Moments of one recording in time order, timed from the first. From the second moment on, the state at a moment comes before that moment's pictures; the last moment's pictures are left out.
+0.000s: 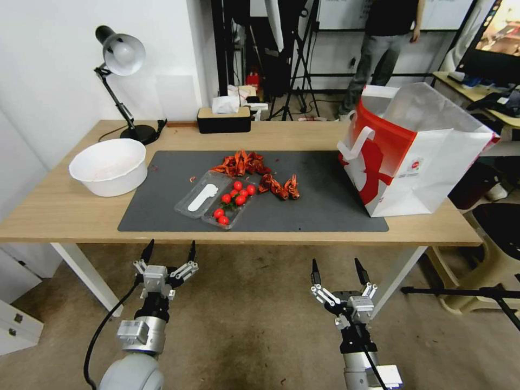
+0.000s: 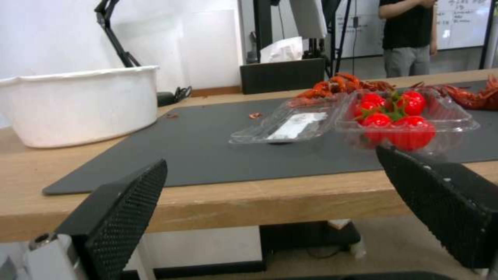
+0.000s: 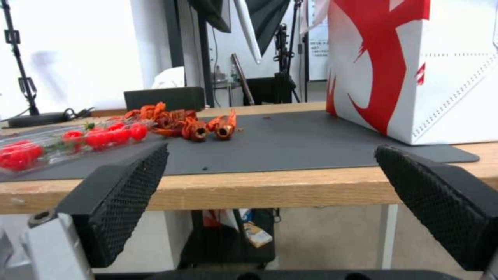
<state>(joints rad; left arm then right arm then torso) 1.66 -1.23 -0.43 -1.99 -0.19 -0.30 -0.22 -1.72 1.29 0.26 1.98 0.07 0.50 0.29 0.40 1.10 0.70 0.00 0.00</state>
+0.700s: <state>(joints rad) 1.66 -1.23 -0.44 -1.97 -0.23 -0.31 -0.21 -1.72 1.27 0.26 1.99 0.10 0.49 0.28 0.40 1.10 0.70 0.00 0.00</state>
